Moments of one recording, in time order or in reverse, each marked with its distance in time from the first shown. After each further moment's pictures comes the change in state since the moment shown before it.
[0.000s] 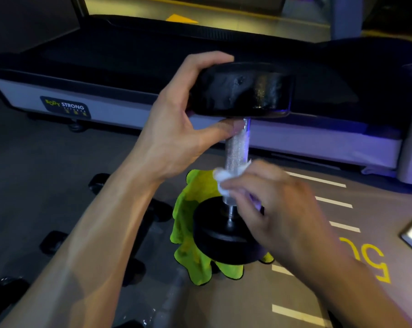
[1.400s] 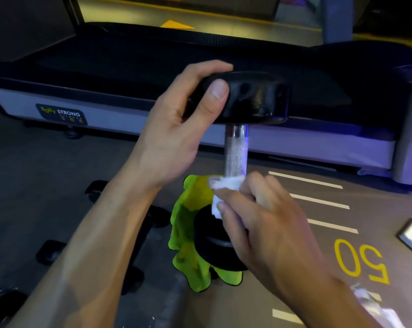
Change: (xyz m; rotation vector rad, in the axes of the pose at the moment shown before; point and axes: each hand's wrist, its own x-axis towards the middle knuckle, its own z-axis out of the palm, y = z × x) left_hand 0.004 0.009 0.005 -0.038 0.070 -0.061; right_hand -0.013 -0.015 0.008 -0.179 -0.019 0.044
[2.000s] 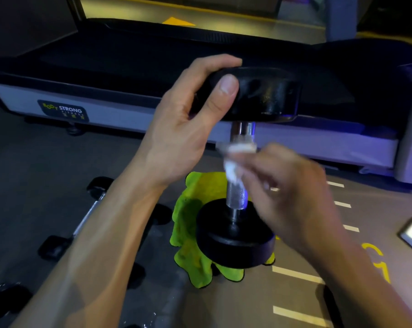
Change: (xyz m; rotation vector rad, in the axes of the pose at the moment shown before) left_hand -0.003 0.003 0.003 0.007 -0.020 -0.003; right_hand 0.029 0.024 -0.011 0.226 0.115 -0.017
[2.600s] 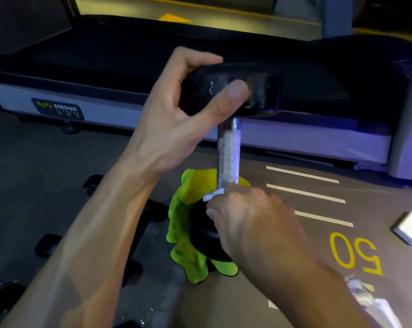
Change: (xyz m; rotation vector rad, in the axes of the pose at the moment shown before) left_hand 0.001 0.009 0.001 -0.021 0.062 -0.062; right_hand -0.010 -0.051 0.005 -0.295 -0.483 0.207
